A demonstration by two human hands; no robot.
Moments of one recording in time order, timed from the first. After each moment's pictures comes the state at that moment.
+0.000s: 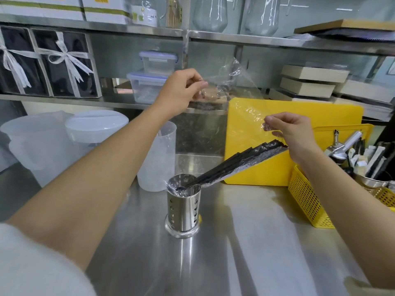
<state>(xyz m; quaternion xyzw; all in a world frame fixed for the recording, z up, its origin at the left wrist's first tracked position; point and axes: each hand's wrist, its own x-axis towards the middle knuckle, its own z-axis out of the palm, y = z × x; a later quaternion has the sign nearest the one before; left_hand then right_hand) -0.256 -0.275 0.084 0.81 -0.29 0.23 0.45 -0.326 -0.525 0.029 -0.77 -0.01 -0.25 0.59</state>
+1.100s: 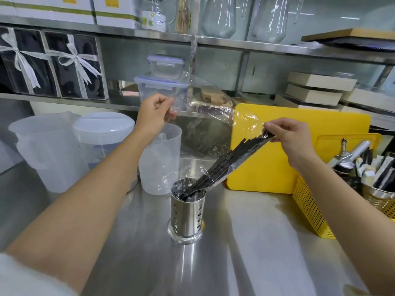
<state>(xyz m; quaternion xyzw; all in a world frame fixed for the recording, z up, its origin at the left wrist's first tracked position) -0.244 -0.223 0.035 0.73 -0.12 0.21 0.63 -0.316 -0.509 0.029 -0.78 -0.03 -0.27 0.56</state>
